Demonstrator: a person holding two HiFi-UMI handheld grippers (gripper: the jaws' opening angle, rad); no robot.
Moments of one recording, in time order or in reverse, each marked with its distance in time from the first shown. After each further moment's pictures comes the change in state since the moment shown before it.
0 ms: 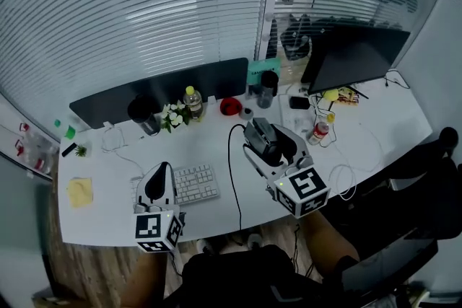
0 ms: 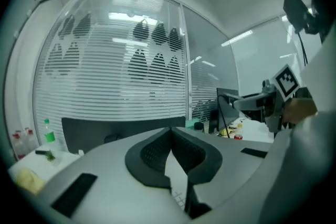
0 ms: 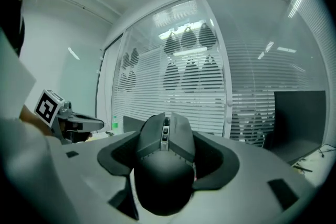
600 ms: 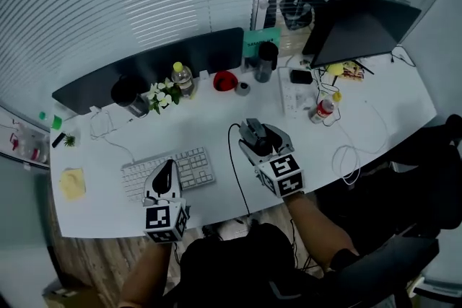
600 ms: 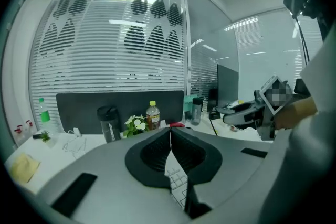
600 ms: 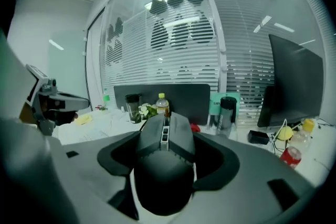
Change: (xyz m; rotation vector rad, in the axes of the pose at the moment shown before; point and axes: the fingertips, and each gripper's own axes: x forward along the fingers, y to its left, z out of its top) left arm 0.037 -0.012 -0.094 -0.014 0.183 -0.016; right arm 0.049 -0.022 -0.163 0.093 0.284 -0.039
